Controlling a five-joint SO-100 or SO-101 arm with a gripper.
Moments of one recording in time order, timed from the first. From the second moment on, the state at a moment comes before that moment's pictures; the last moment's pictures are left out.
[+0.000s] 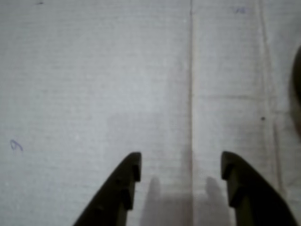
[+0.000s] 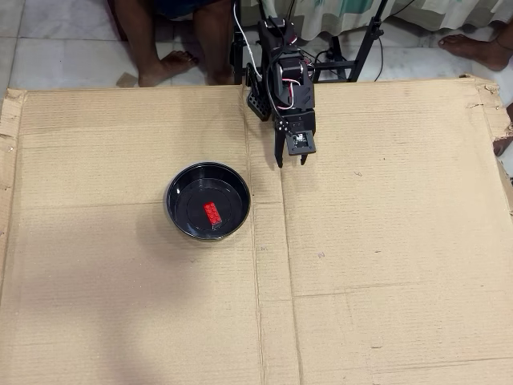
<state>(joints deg) -6.9 187.4 175.4 62.3 90.0</state>
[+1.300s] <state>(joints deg) -7.1 195.7 185.0 77.8 90.1</state>
